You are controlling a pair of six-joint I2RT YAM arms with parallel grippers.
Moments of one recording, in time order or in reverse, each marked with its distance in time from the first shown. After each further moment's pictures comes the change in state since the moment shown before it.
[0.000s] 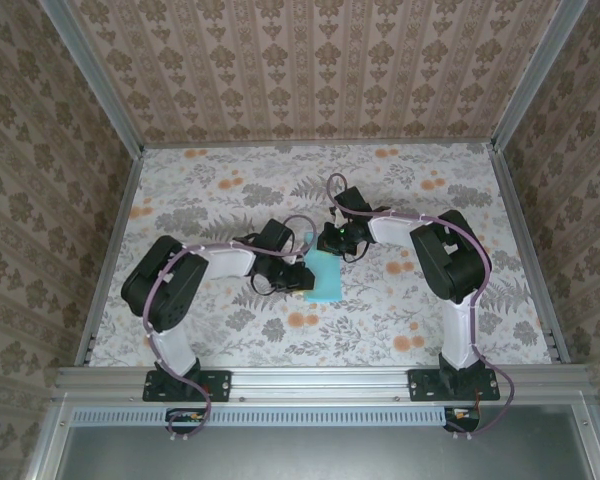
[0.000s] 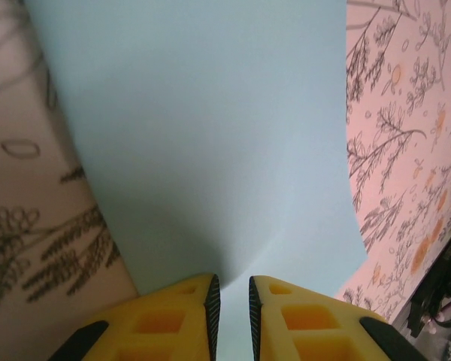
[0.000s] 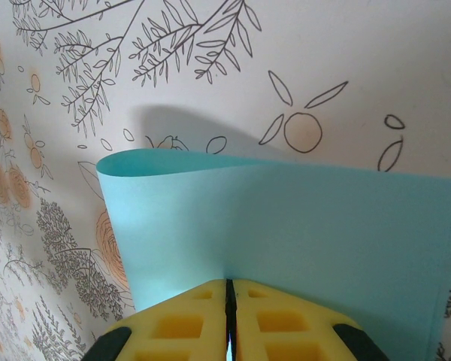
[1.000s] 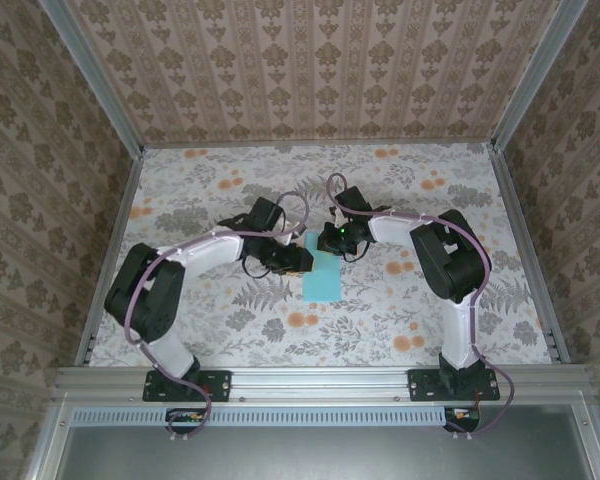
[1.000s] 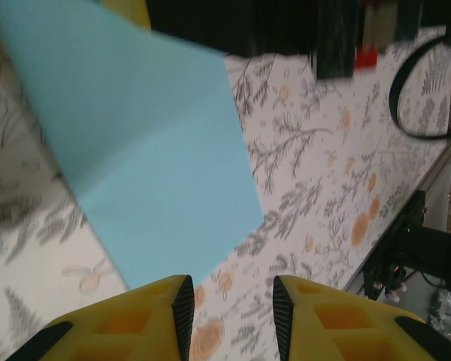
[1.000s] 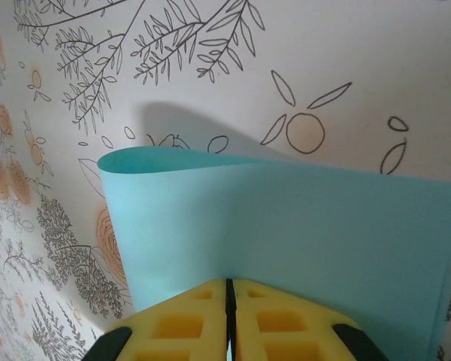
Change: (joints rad) left arm 0.069 -0.075 0.157 -0.191 0.049 0.114; right arm -0.004 0.004 0.005 -0.007 -0.011 -0.016
